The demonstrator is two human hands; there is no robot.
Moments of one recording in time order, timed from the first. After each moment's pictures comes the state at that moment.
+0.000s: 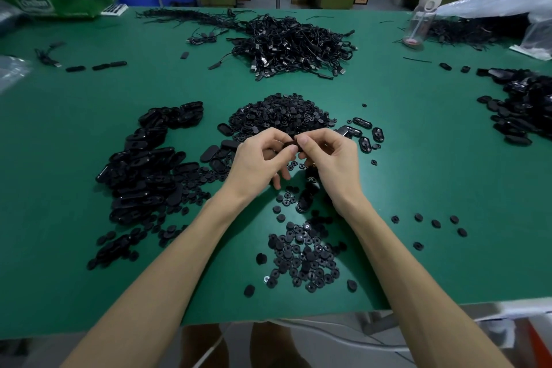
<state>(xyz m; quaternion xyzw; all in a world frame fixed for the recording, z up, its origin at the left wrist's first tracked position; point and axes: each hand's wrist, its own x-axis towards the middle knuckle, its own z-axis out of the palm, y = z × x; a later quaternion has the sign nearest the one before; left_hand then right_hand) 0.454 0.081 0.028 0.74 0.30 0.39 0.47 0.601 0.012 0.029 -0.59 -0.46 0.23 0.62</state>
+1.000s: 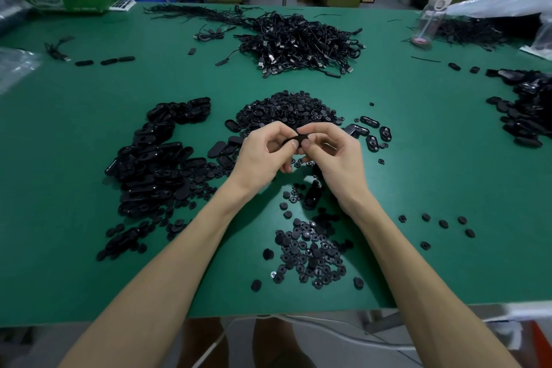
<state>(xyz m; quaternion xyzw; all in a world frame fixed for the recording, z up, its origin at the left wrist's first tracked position) 0.451 0.085 0.033 0.75 0.30 0.39 0.45 0.594 0.008 0.035 -0.58 -0.50 0.24 0.60</state>
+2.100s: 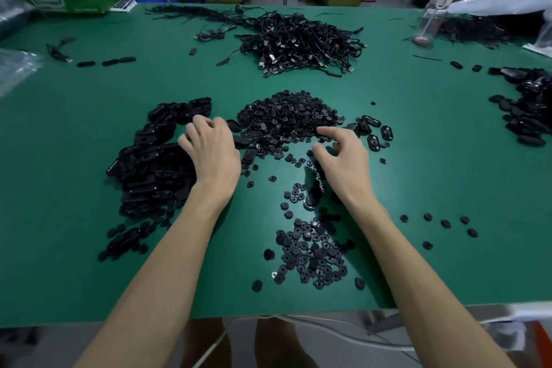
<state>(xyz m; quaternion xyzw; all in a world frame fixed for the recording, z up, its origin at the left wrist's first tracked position) 0.418 0.114 0.026 0.73 0.64 0.25 0.02 0.598 0.009 0.036 -0.74 -0.48 0.14 0.46</state>
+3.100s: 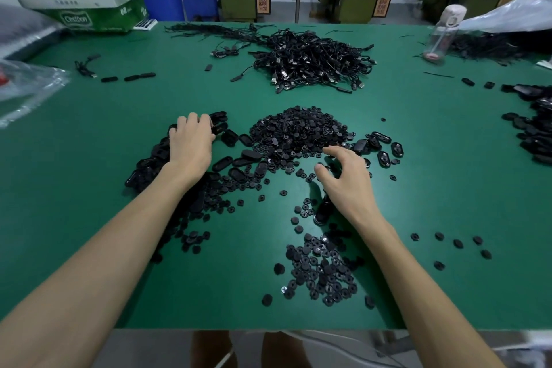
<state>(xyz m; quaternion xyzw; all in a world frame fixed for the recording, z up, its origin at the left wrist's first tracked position) 0.361 0.195 0.034 0.79 0.59 0.17 -0.04 0.596 0.012 0.029 -0.74 -0.52 0.13 0.39</state>
